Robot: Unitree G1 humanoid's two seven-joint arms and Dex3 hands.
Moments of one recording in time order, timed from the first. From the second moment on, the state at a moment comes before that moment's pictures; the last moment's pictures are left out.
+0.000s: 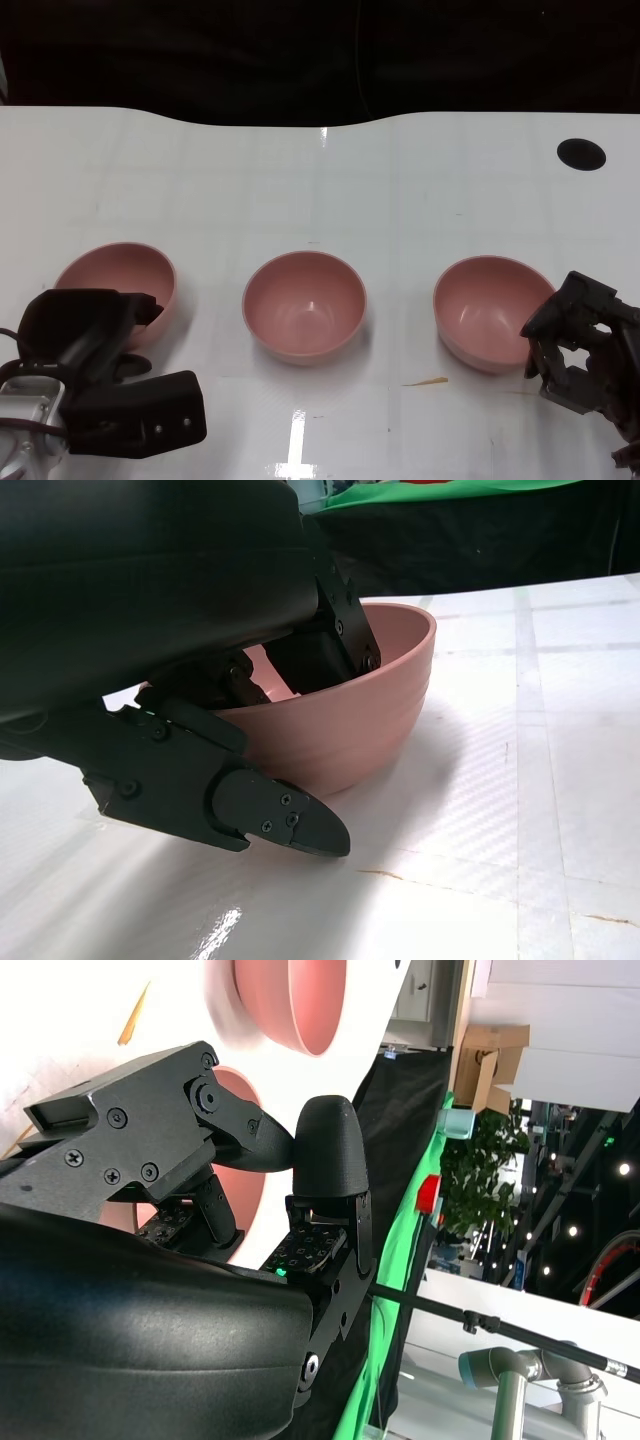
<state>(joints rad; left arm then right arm) -0.37 0.43 -0.37 0.73 0.81 -0.14 0.35 -0.12 -0.06 -0.12 0.61 0.14 -0.76 0.28</state>
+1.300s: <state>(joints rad) -0.31 0.52 -0.31 0.35 0.68 -0.21 0.16 -0.13 -0.06 -0.13 0.64 0.15 -0.77 0.30</state>
